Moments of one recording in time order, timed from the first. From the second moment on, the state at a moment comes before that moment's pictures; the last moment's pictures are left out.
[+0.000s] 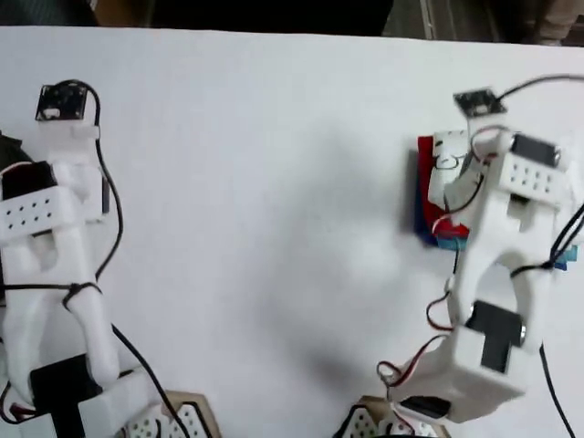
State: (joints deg) left arm -27.2 -14.5 19.1 72.0 -12.4; right arm 16.7 4.4 5.6 79.0 33.7
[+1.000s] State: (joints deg) left arm -65.7 29.3 -9.8 64.0 -37.1; right arm -22.5 -46.8 70.9 57.1 33.7
